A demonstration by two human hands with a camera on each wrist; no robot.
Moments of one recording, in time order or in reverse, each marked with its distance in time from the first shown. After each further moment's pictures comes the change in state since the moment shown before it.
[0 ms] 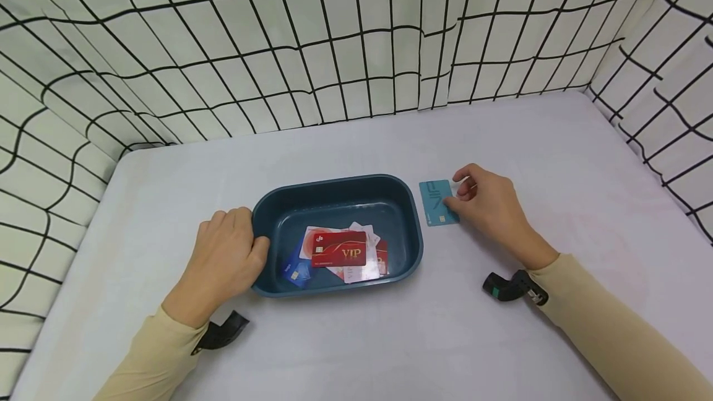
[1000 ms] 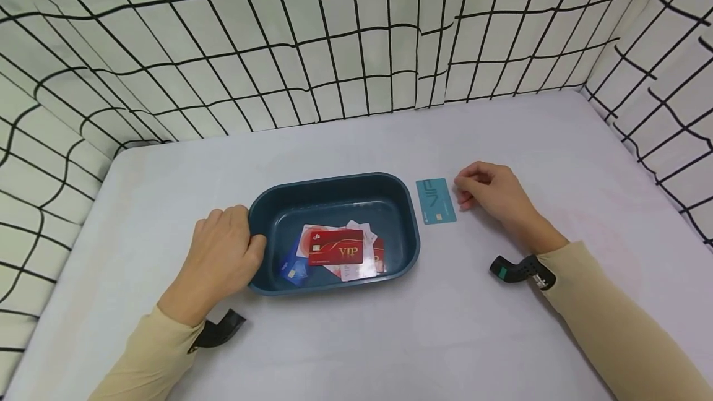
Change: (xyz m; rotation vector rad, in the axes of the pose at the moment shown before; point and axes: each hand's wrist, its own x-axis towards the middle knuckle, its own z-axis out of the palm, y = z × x) left_hand 0.002 0.000 0.001 -0.018 -0.020 -0.007; right_hand 0.014 0.030 -0.009 0.481 -0.218 0.247
